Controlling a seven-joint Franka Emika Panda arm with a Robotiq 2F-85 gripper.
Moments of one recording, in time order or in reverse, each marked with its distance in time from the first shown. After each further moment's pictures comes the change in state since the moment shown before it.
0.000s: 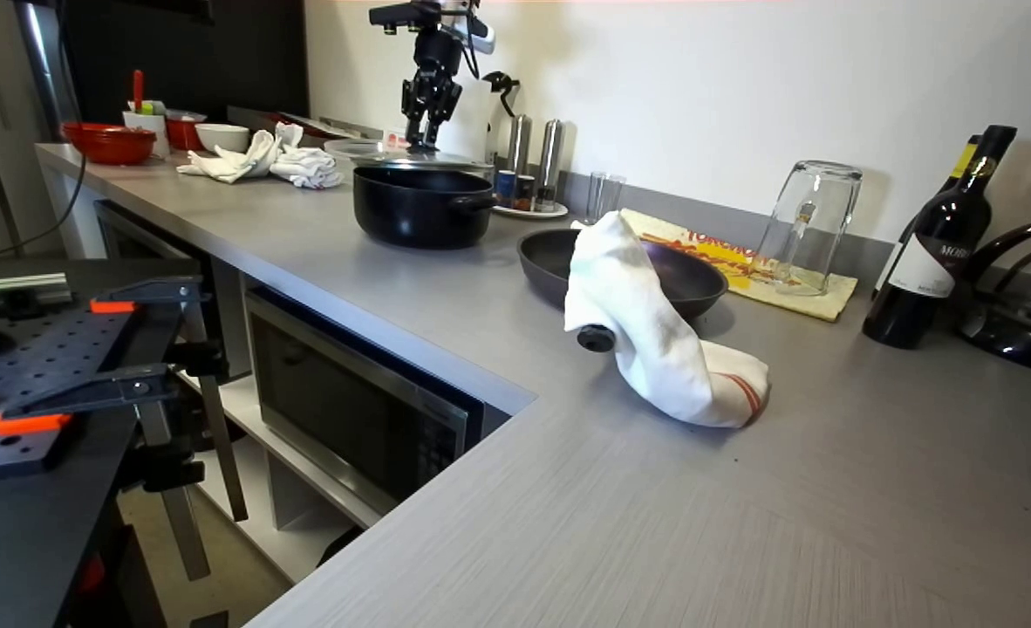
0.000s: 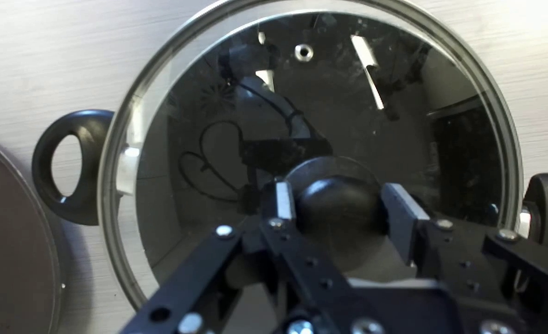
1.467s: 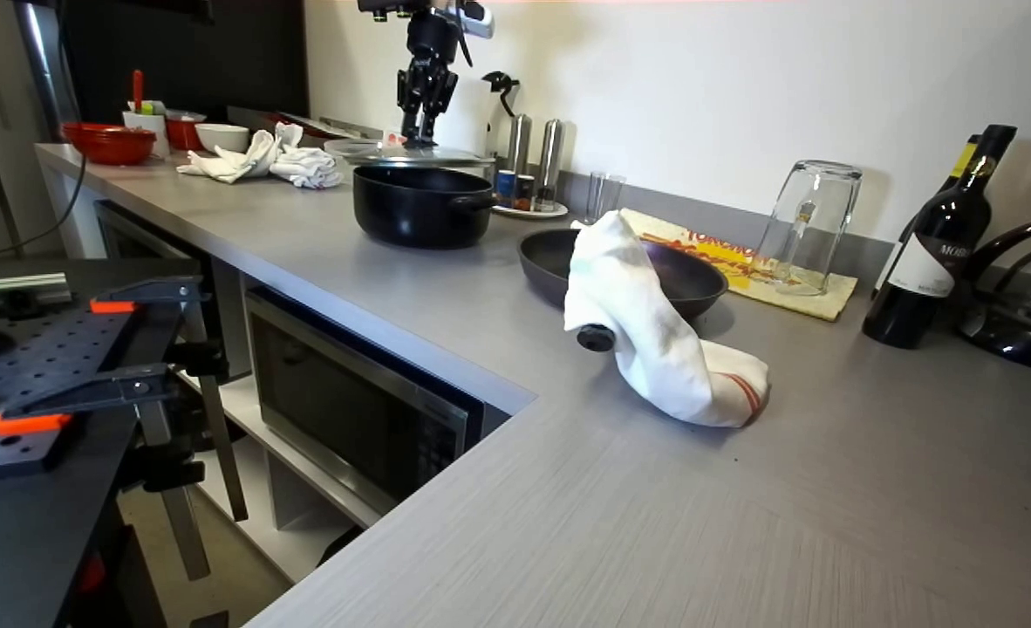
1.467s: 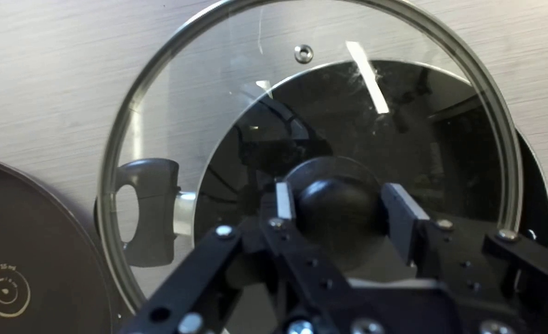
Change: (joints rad) arm -0.064 -0.168 0.005 -0.232 0.015 0.113 0.000
